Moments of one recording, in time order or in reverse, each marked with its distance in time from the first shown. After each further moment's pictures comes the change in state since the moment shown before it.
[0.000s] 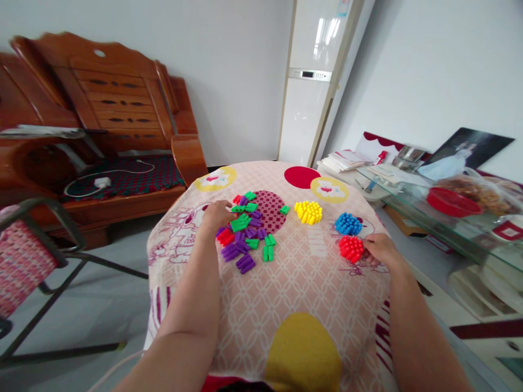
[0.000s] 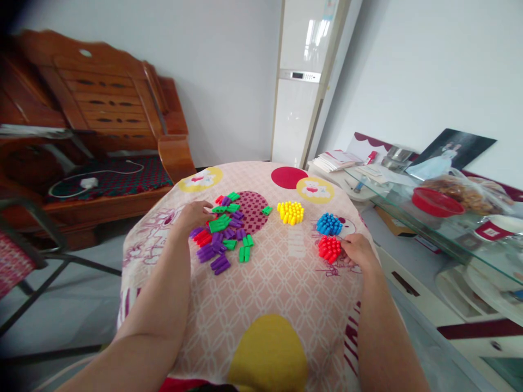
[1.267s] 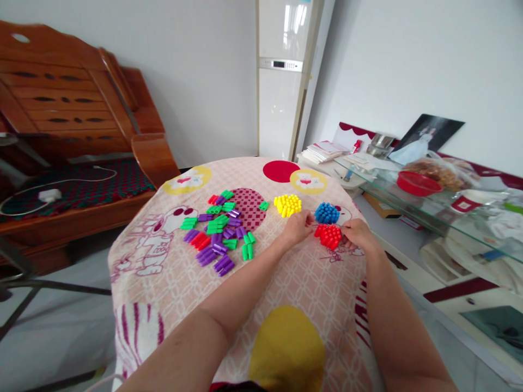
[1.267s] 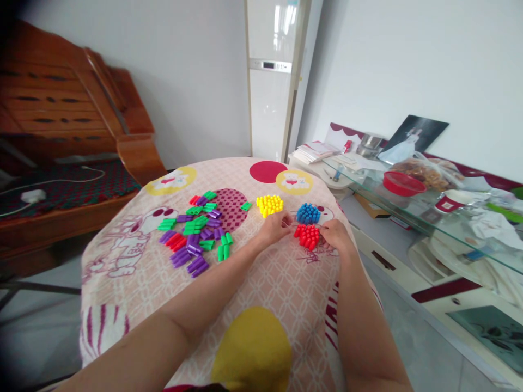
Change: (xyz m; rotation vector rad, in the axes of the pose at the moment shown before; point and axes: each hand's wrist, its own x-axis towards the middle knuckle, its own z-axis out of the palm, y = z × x) left_hand -0.078 0.205 0.165 -0.412 -0.320 0.642; right_hand -0.012 -0.017 0.002 0.015 0.074 0.039
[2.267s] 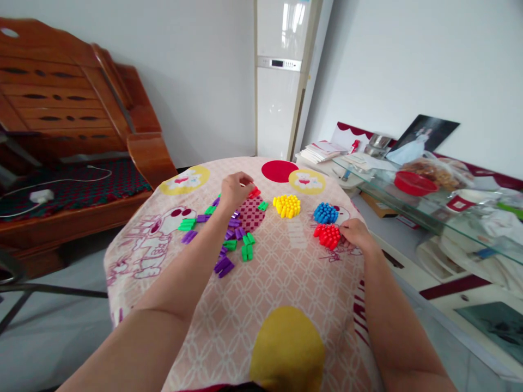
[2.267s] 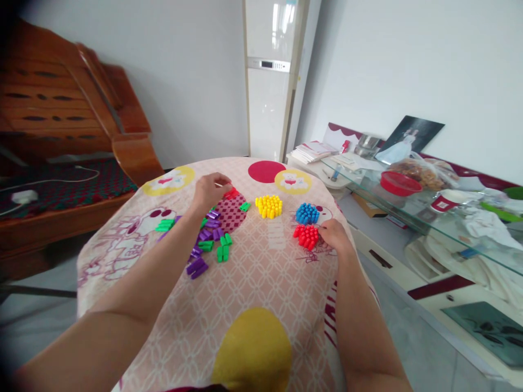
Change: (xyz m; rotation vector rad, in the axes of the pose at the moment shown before) left_hand 0.001 -0.040 -0.173 0.225 0.439 -0.217; right_hand 0.003 0.000 -0.001 -0.020 -0.060 0.054
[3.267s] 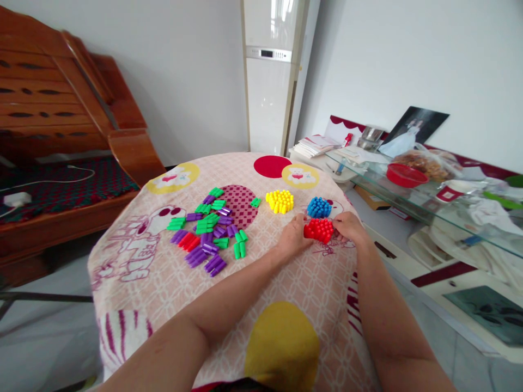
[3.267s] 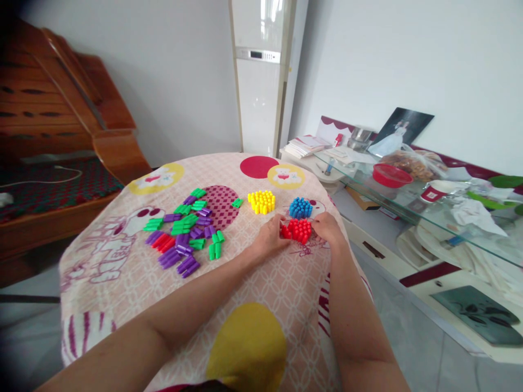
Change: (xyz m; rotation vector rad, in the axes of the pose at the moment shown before) left_hand -0.128 0.074 0.143 -0.183 -0.437 0.176; right_hand -0.008 -0.008 -0.002 -0.002 0.022 -0.018
